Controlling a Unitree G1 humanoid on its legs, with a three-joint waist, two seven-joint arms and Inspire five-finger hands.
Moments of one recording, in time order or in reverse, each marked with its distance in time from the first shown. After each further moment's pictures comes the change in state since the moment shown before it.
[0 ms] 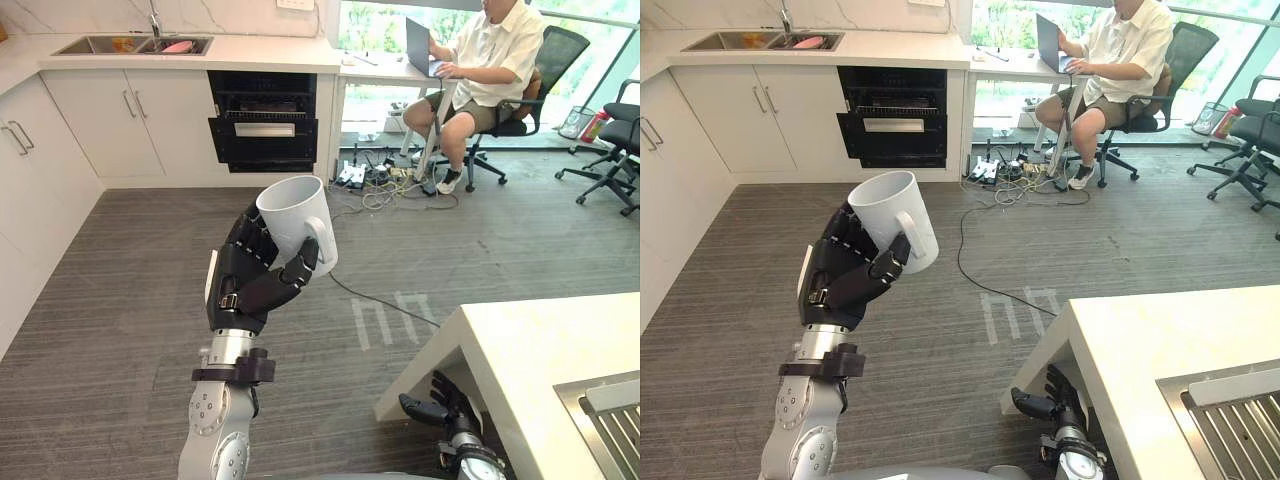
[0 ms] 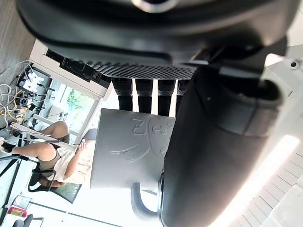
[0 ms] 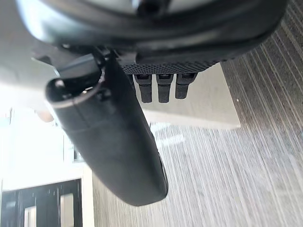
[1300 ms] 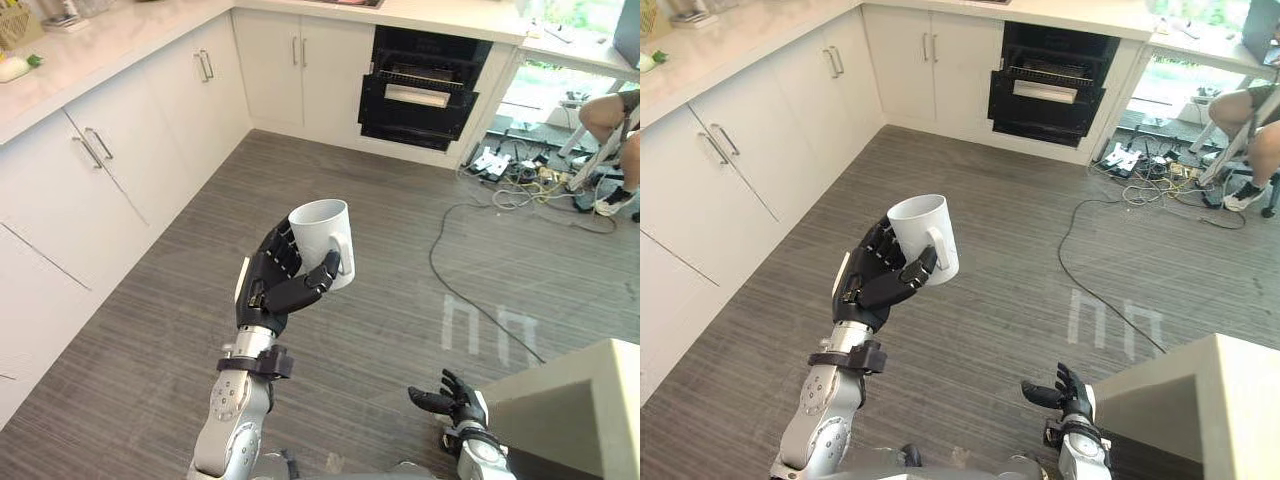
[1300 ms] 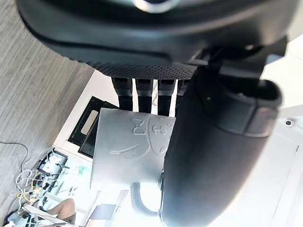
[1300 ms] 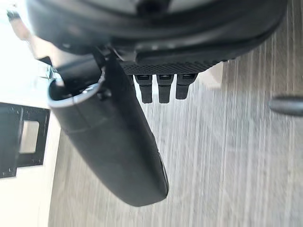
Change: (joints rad) left arm -0.083 0.044 -0.068 0.127 -0.017 0.038 0.048; right arm -0.175 -0.018 -0.084 0.190 -0.014 0.014 -0.058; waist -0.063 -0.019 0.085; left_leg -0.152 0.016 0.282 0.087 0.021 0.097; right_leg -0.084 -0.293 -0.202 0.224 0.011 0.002
